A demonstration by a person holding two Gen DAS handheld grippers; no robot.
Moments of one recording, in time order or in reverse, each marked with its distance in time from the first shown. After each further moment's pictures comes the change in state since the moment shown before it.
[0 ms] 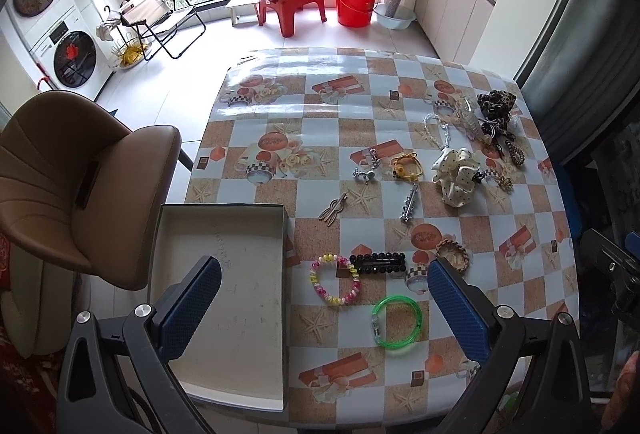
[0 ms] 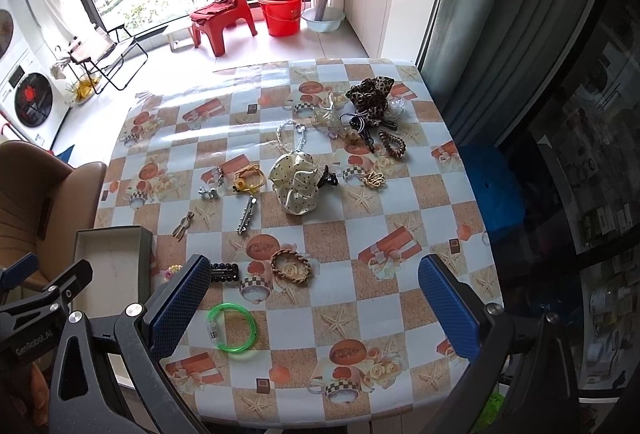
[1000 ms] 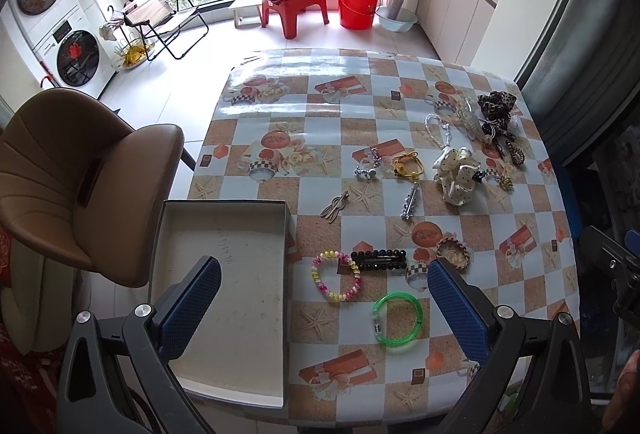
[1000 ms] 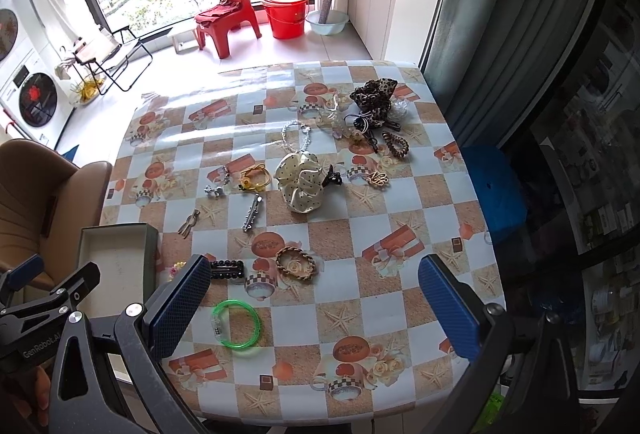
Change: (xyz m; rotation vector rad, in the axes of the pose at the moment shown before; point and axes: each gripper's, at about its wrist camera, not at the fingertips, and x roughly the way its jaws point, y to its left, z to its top) left arm -0.004 0.004 -0.009 -0.009 -0.013 0.002; right arm -0.004 0.003 -0.003 -0.001 0.001 0.002
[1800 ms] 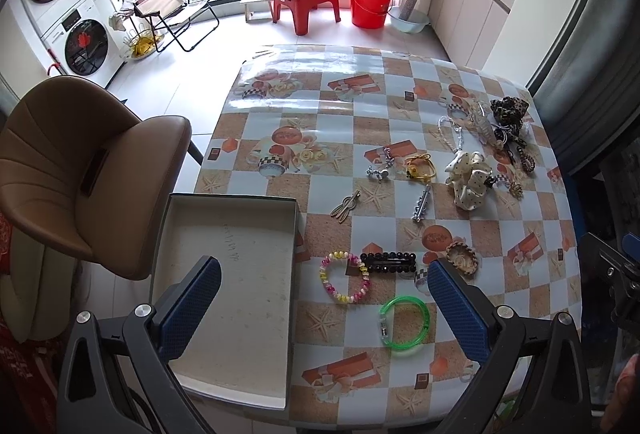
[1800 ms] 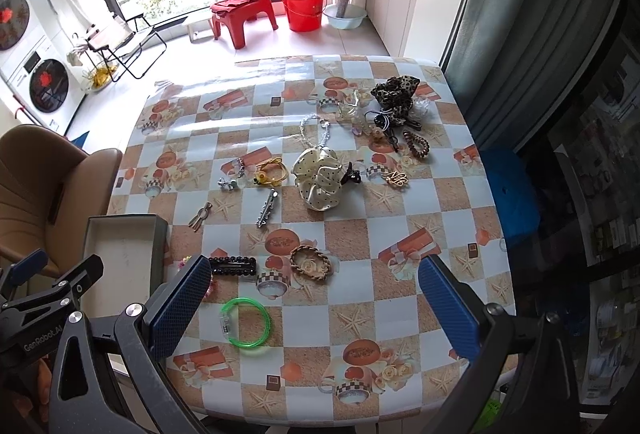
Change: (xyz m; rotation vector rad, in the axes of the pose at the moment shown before) left arm 0.009 0.008 0.005 -0.034 0.012 0.022; right arm 0.016 0.019 0.008 -0.047 0.031 0.033
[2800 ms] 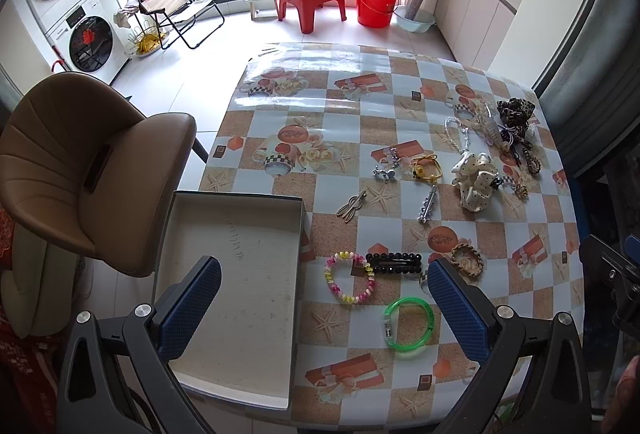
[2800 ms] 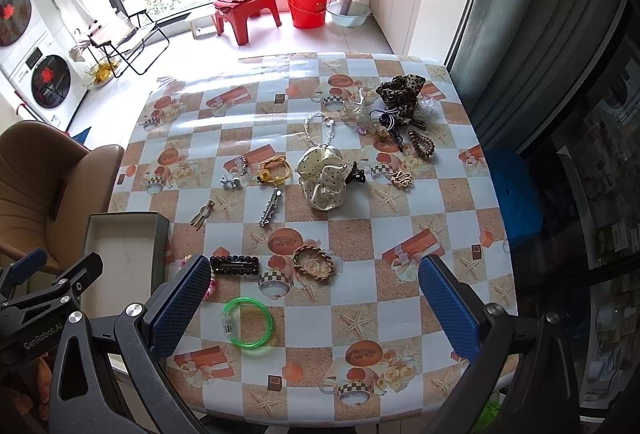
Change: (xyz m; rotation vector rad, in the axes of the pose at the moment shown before) left arm 0.001 0.002 0.001 0.000 0.000 -0.001; right arm 0.000 0.002 0.000 0.003 0.000 -0.002
